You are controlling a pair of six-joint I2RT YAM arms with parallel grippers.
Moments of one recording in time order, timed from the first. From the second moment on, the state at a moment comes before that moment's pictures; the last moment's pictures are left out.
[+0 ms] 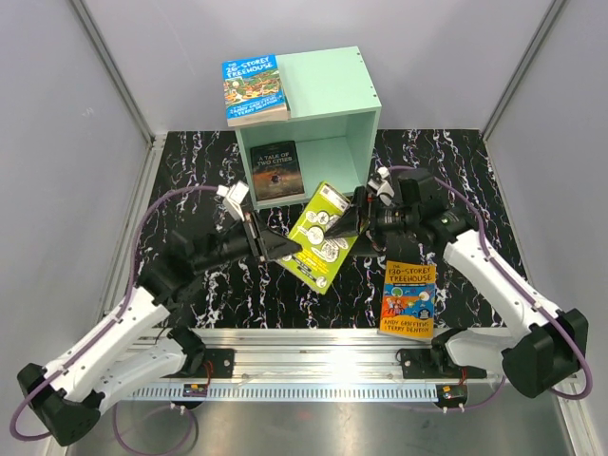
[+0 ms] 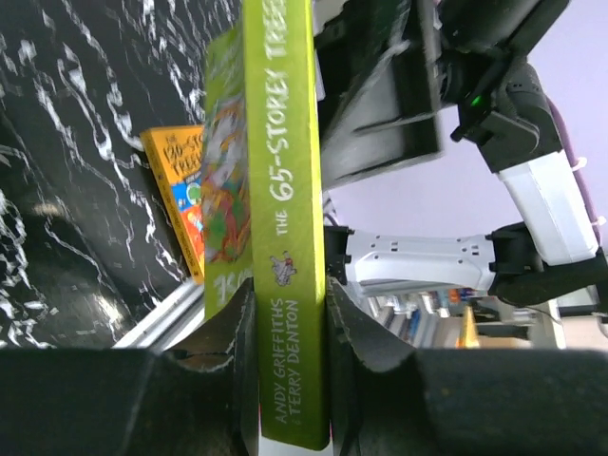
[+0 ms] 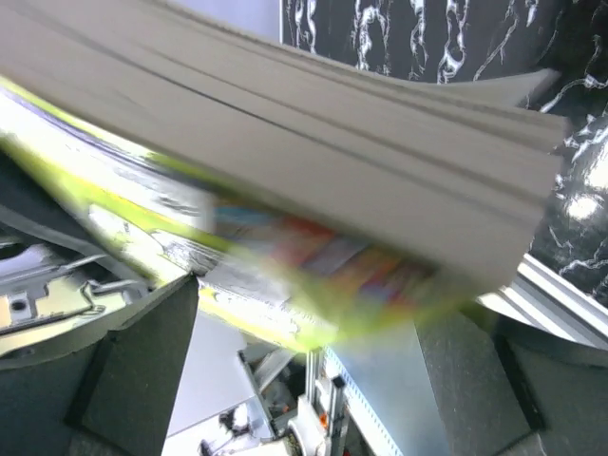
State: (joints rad) left arm -0.67 0.80 0.77 -0.14 0.44 -0.99; right arm 0.45 1.20 1.05 -0.49 -0.80 0.92
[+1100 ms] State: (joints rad) left arm -0.14 1.48 1.55 0.29 0.39 -1.25; right arm 0.45 0.97 1.11 -0.99 -0.53 0.68
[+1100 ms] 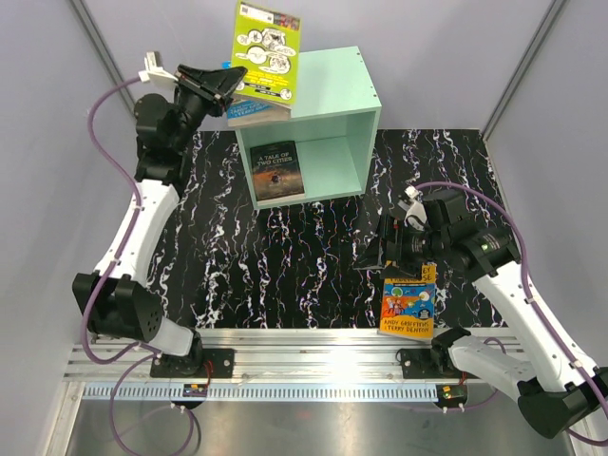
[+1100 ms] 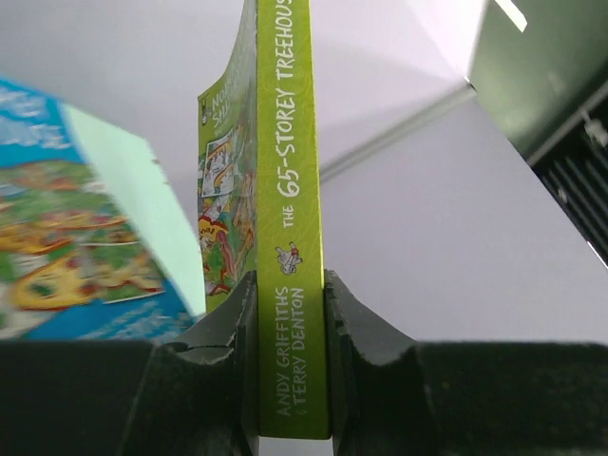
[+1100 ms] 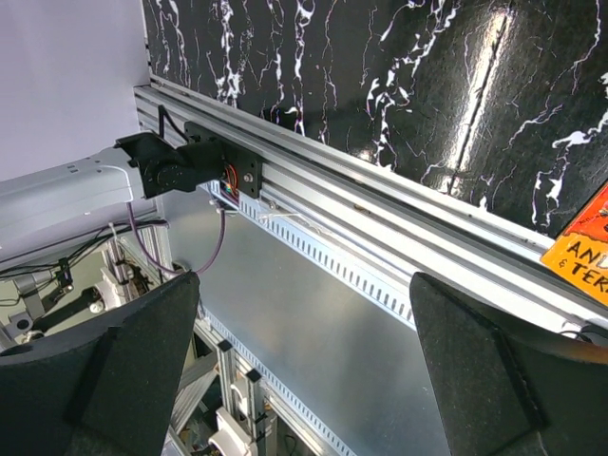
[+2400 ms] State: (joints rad) left arm -0.14 1.46 1.59 -0.09 0.15 -1.17; right arm 0.45 0.94 1.06 -1.02 -0.51 0.64
